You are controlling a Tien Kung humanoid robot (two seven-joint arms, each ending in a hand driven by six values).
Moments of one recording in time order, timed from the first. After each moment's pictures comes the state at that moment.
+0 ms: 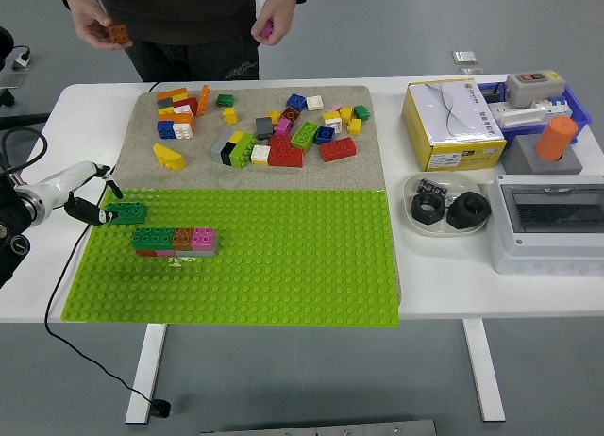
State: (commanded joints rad) left arm -0.64 0.50 -0.92 -0.93 1.72 -0.22 0.12; right arm 0.07 -0.13 1.14 0.18 -1.07 0.27 -0.23
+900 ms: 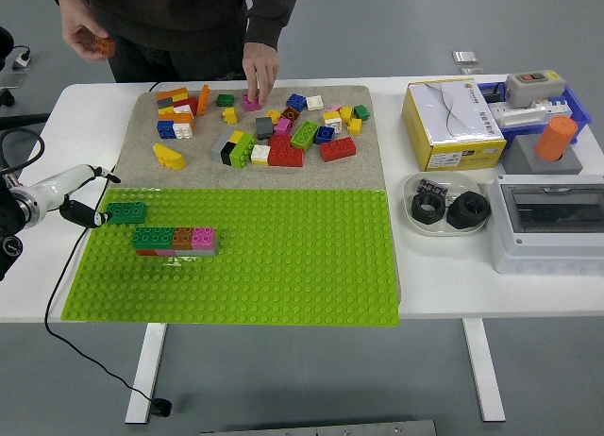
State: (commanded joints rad) left arm -0.64 0.51 -0.88 -0.94 1.72 -0.25 0.14; right arm 0.06 -0.14 1.14 0.18 -1.08 0.27 -0.24
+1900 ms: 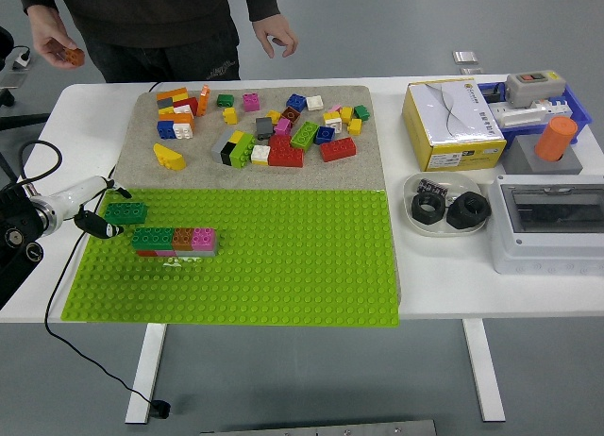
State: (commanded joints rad) left arm -0.67 0.44 -0.82 -0.81 1.72 -0.21 0.10; right arm 0.08 -0.14 1.12 0.18 -1.06 0.27 -0.23
